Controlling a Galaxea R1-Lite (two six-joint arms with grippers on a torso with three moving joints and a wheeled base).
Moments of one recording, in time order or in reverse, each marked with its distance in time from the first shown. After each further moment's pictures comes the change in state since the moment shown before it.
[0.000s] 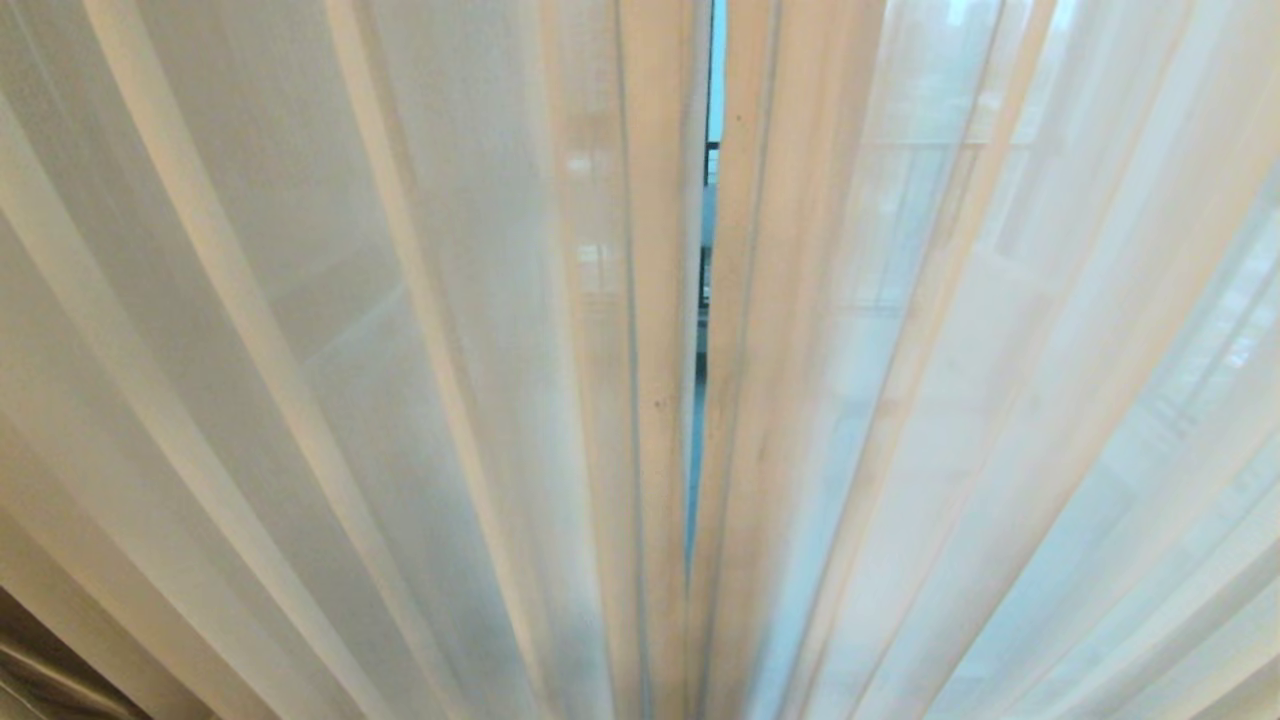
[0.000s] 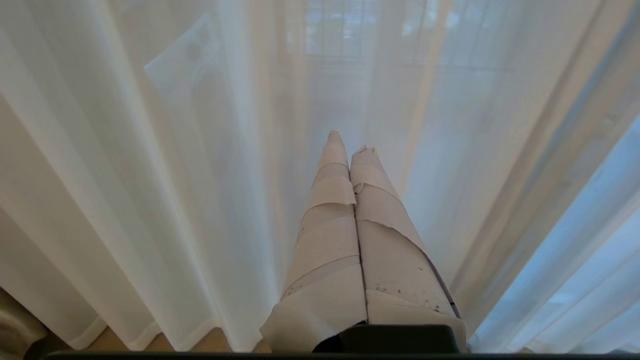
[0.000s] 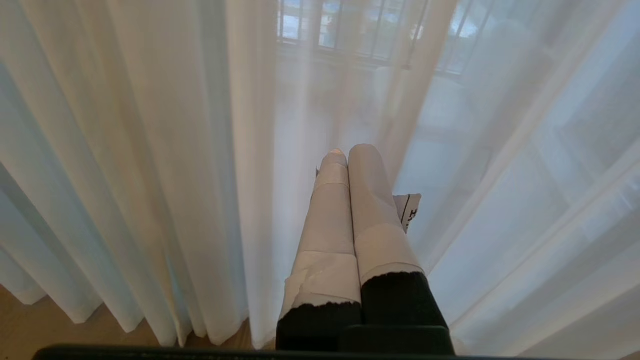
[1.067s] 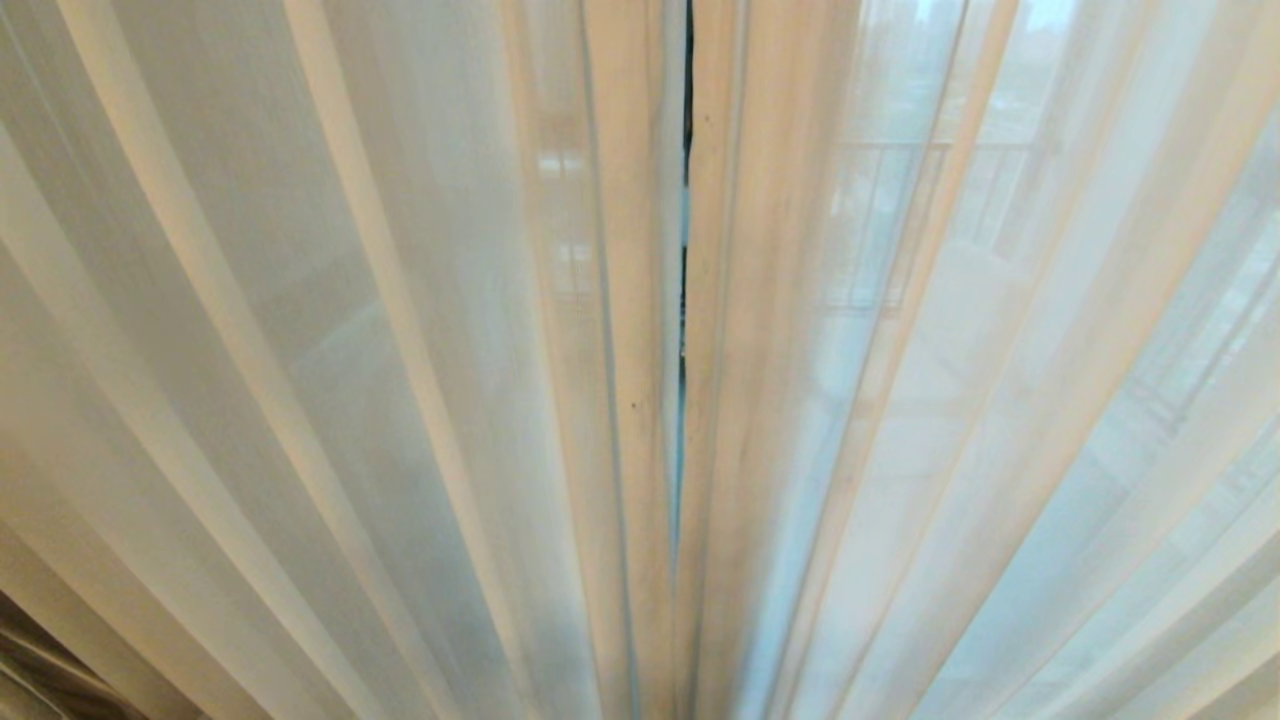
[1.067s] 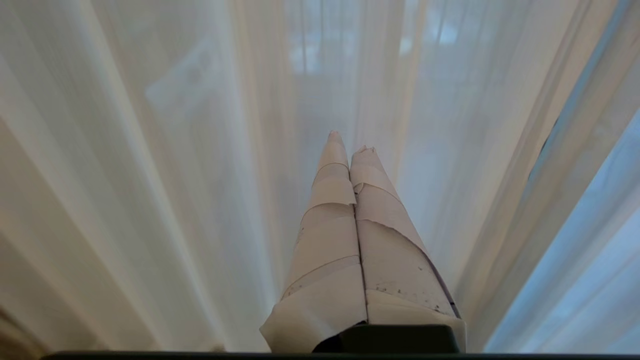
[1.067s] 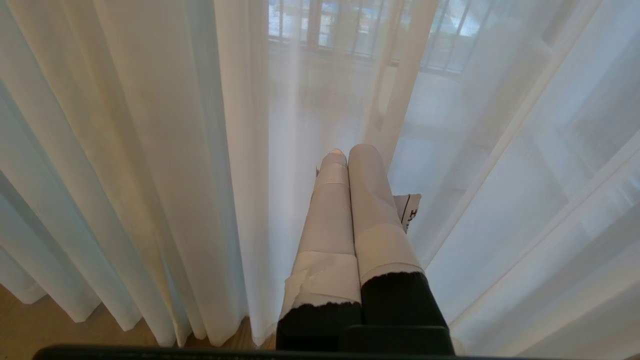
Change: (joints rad) left arm 0.000 0.000 0.000 -0.050 -0.009 0.029; right arm 0.000 0.000 0.000 0.000 0.000 0.011
